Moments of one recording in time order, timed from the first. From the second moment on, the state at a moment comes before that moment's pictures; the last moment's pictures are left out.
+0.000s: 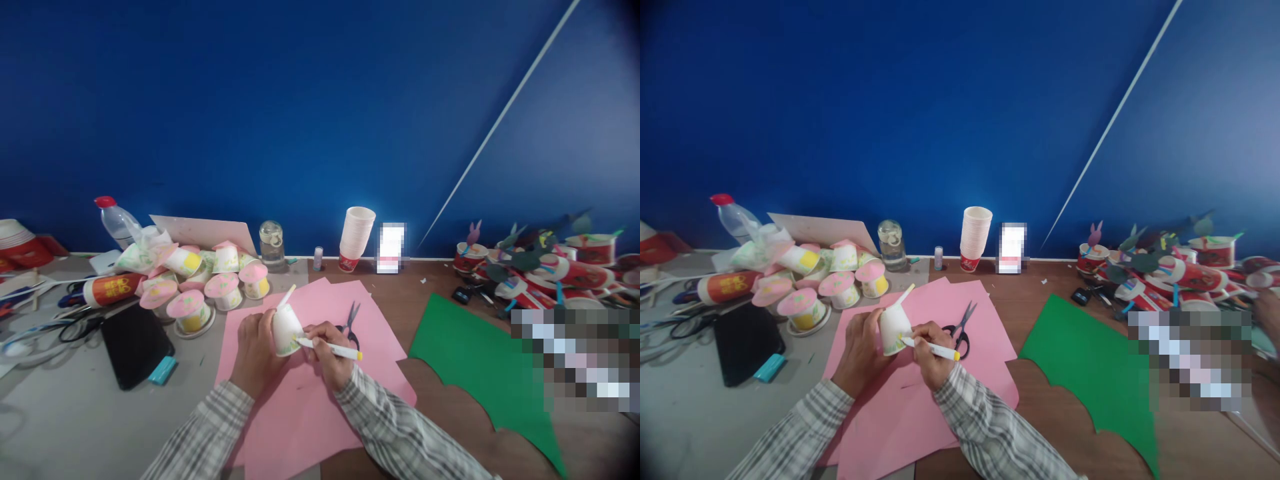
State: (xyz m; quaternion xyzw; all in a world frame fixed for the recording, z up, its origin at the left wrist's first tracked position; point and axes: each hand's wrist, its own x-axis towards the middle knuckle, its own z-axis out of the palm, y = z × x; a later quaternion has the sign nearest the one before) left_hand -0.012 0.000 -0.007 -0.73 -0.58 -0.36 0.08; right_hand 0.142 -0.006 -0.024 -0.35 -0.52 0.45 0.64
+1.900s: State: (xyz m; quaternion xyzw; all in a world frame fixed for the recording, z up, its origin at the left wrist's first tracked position) left_hand -0.012 0.002 -0.006 -0.71 -0.59 -0.38 0.04; right_hand 0.140 -0.008 -0.010 -0.39 -0.47 0.41 0.67
